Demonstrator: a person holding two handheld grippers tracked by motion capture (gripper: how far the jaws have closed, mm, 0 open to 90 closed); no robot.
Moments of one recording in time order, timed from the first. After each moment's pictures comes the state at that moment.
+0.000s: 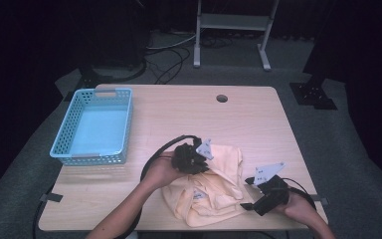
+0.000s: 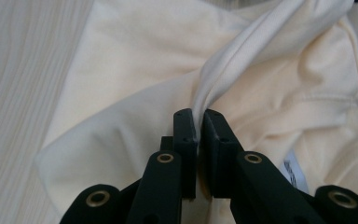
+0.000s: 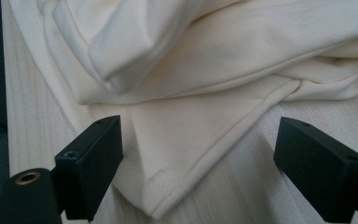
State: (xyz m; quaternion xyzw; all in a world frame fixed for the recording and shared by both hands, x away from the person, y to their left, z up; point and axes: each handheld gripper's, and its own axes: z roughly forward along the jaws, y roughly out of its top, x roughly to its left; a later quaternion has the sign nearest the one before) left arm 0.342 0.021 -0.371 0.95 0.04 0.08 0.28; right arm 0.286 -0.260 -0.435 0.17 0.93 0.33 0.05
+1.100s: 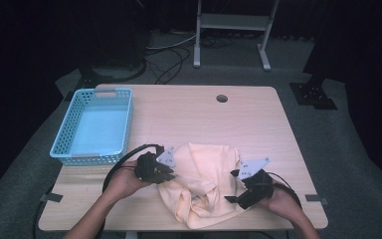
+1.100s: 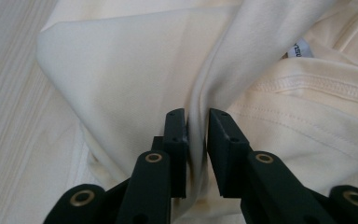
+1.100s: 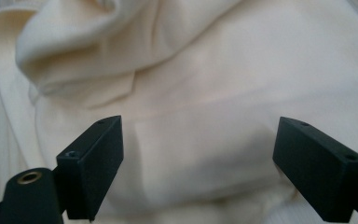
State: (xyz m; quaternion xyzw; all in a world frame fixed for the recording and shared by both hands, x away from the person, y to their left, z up) left arm 0.326 0.103 -0.383 0.96 0.08 0.08 0.26; right arm 0.296 -0.211 -0.418 0.15 0.92 0.35 0.08
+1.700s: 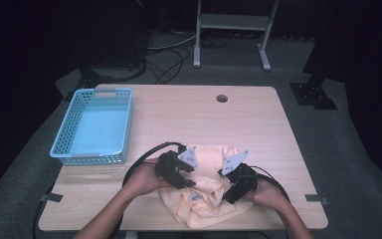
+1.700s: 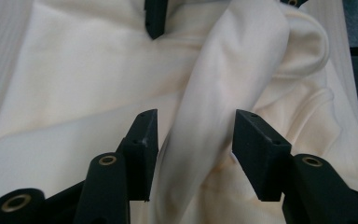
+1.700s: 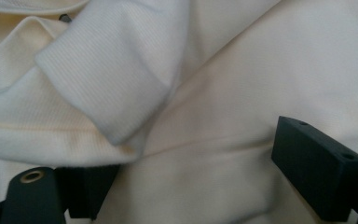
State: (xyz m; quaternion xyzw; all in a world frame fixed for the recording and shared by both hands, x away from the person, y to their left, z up) left arm 0.328 0.039 -0.379 0.96 0.02 0.03 0.28; right arm 0.319 -0.182 -0.430 0.14 0.94 0.32 0.04
